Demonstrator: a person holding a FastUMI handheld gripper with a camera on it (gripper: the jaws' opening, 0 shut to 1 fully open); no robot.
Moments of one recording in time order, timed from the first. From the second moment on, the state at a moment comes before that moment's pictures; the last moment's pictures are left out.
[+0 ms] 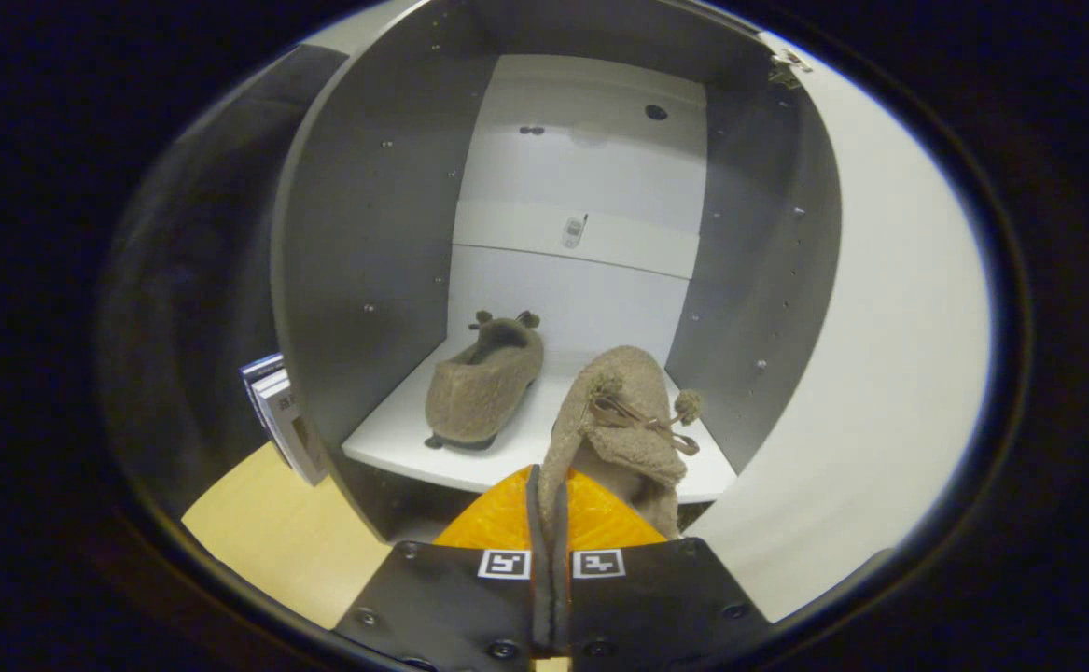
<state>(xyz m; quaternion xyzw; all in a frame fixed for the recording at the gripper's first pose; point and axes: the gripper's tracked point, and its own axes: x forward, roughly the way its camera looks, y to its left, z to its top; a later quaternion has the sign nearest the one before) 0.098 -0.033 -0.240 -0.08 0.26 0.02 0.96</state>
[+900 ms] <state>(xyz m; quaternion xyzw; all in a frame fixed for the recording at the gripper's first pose) 0.222 -0.047 -0.264 -0.13 0.28 0.06 0.95</state>
